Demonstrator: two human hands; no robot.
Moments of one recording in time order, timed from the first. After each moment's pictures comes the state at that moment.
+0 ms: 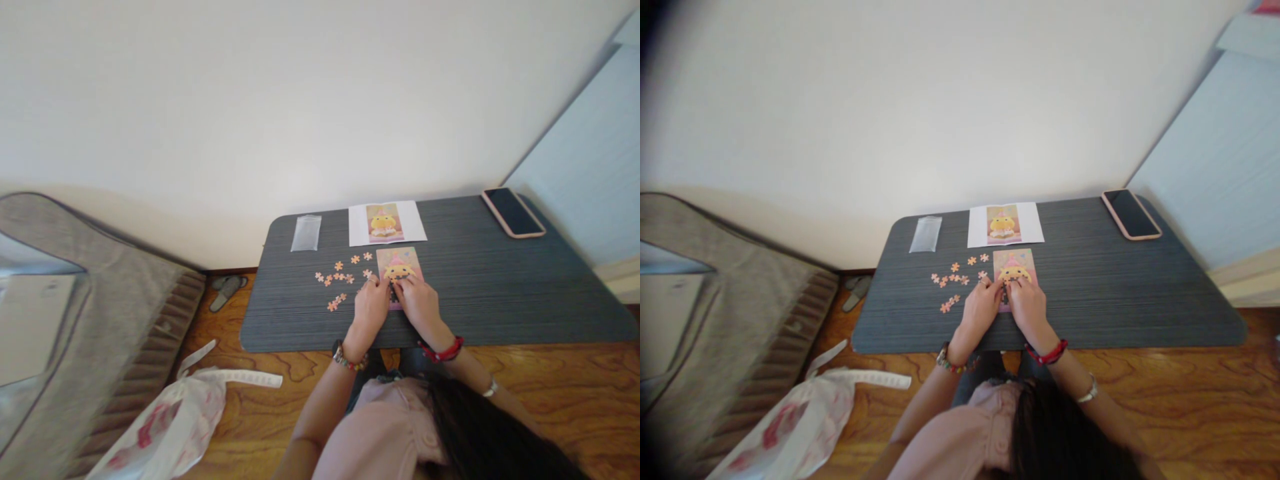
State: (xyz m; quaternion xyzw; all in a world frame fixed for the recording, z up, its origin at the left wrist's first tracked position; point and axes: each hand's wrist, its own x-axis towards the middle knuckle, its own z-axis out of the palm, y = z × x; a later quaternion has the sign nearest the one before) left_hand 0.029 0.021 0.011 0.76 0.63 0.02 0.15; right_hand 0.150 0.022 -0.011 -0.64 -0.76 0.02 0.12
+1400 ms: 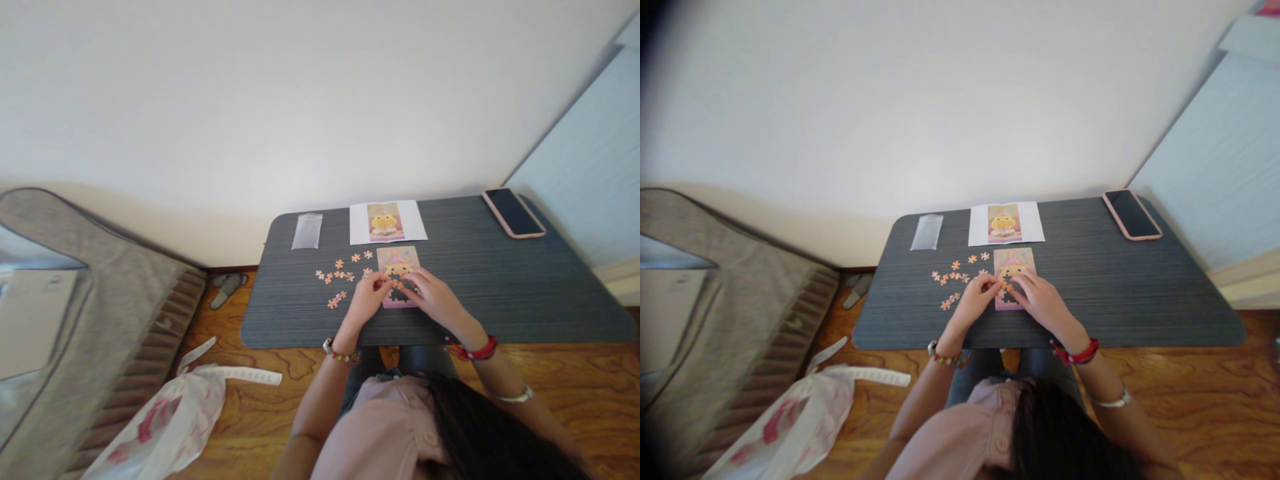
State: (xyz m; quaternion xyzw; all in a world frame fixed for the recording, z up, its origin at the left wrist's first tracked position) left_hand 0.014 0.030 0.007 0.64 0.55 0.34 0.42; right_hand 0.192 0.027 0.001 -0.46 -0.84 0.12 0.25
